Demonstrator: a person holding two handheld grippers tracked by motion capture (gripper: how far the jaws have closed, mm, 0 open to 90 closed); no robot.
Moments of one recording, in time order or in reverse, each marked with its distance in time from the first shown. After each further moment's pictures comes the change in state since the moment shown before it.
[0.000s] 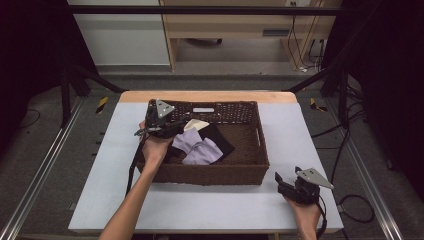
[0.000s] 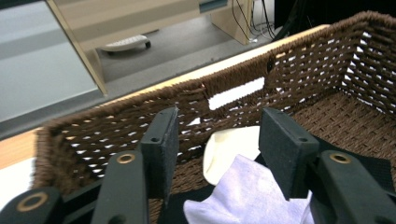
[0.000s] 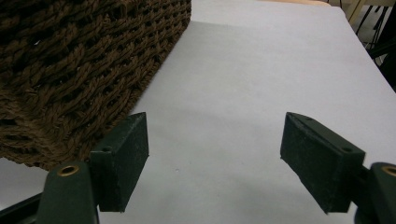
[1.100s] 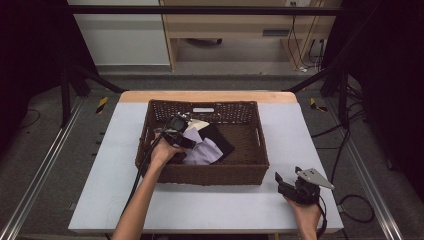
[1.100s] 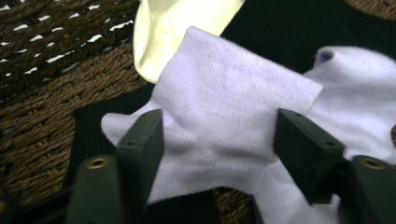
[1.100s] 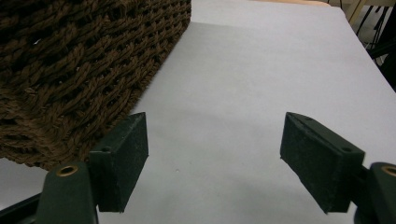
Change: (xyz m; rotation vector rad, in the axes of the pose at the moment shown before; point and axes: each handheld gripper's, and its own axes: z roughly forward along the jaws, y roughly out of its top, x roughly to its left) left arm -0.015 -0.028 0.058 0.518 -0.164 0.030; right arm 0.000 0.000 0.000 -0.001 0.002 0.002
